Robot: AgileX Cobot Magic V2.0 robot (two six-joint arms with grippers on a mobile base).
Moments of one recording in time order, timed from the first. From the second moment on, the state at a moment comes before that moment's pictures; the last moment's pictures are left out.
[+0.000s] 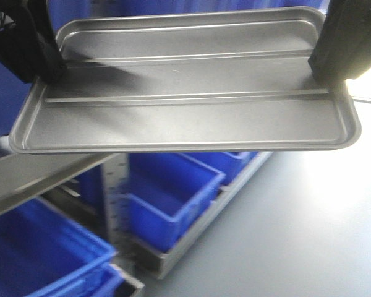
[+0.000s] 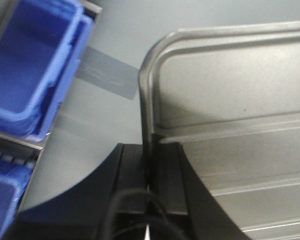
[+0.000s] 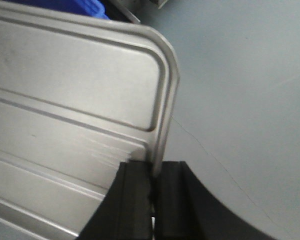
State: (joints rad) left arm -0.71 1.34 -1.17 0.09 0.96 -0.42; right arm 0.72 1.17 -1.02 -0.21 0.92 0.72
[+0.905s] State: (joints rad) left arm -0.71 1.34 -1.17 0.09 0.96 -0.42; right arm 0.72 1.17 -1.02 -0.21 0.92 0.72
